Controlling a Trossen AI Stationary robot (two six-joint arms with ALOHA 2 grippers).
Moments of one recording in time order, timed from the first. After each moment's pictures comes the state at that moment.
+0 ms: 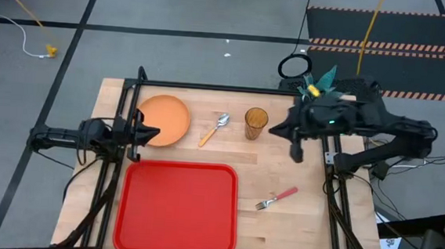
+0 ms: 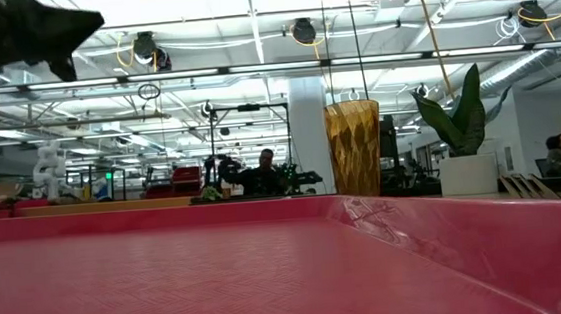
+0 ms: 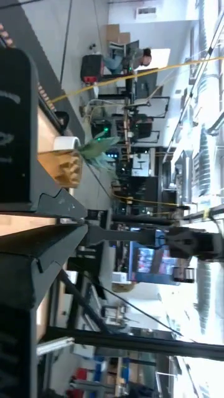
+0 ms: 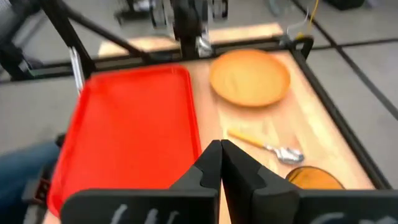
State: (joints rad) left arm -0.04 0.06 0.09 0.25 -0.15 -0.01; right arm 0.04 1.15 1.47 -0.89 0.08 0.14
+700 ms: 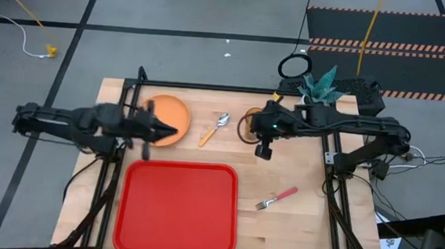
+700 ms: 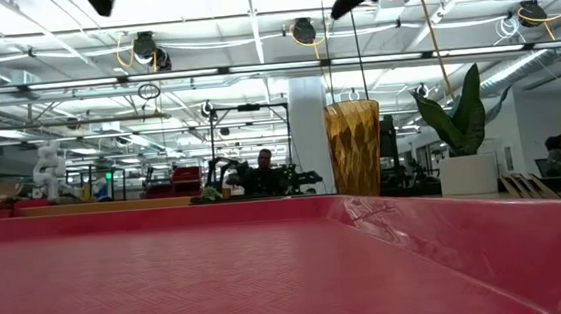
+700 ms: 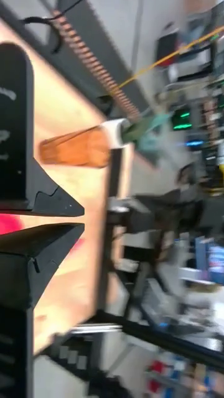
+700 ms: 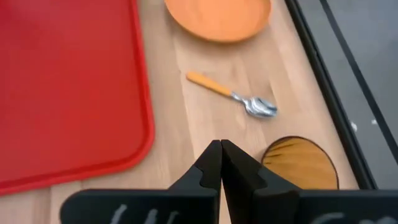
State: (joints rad) left arm -0.08 0.73 0.76 -0.21 -0.15 -0.08; right arm -0.03 1.42 1.47 -0.94 0.18 0.06
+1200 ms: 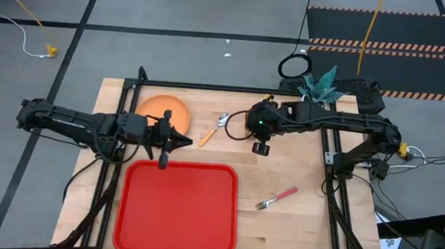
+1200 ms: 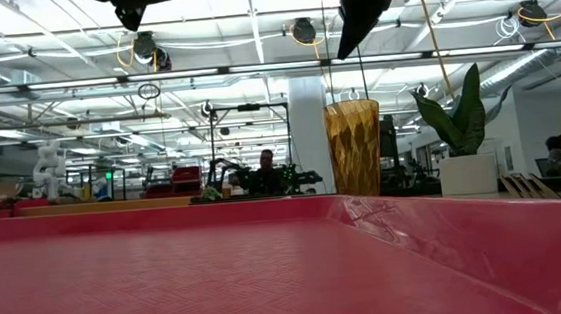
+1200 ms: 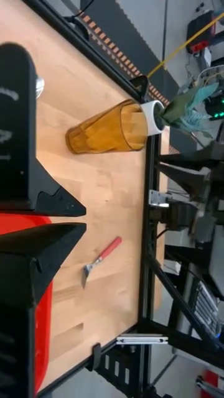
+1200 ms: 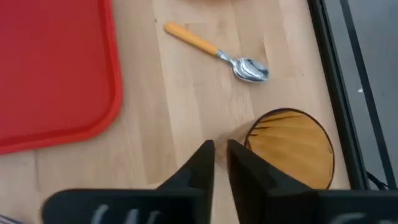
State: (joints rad) left arm -0.11 0.93 0.76 -0.12 -0.16 -0.07; right arm -0.10 1.52 1.47 -1.02 0.18 -0.03
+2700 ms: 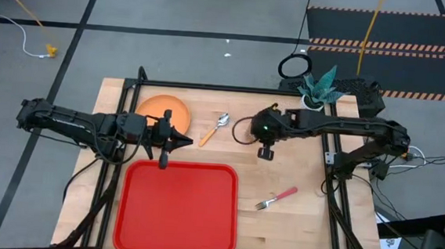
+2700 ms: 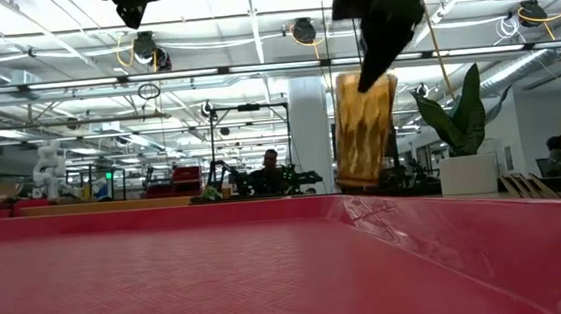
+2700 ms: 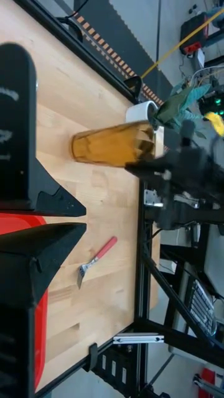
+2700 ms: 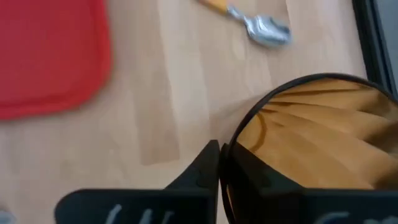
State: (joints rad) left arm -0.11 0.93 0.76 -0.11 -0.16 -0.05; right arm -0.12 1.42 1.19 -0.84 0.13 -0.03
